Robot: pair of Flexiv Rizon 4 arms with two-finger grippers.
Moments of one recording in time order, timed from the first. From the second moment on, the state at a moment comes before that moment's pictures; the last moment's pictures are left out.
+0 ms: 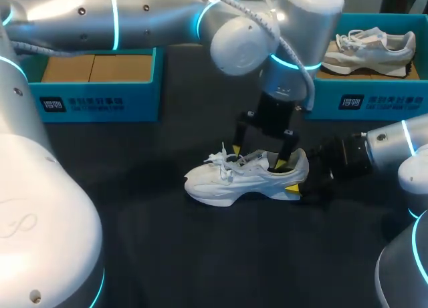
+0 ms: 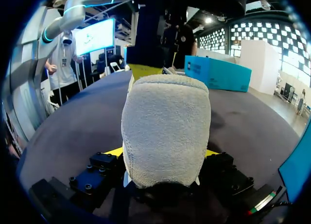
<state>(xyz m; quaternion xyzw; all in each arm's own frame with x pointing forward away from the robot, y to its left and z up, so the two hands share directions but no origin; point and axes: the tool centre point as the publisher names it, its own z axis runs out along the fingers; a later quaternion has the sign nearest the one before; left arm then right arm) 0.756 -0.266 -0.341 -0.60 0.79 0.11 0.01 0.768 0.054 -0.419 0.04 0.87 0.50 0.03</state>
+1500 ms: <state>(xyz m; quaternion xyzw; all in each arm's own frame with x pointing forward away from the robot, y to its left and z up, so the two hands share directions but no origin) 0.742 -0.247 -0.323 -0.65 0.75 0.11 0.00 0.768 0.054 -0.419 0.04 0.87 0.50 0.03</state>
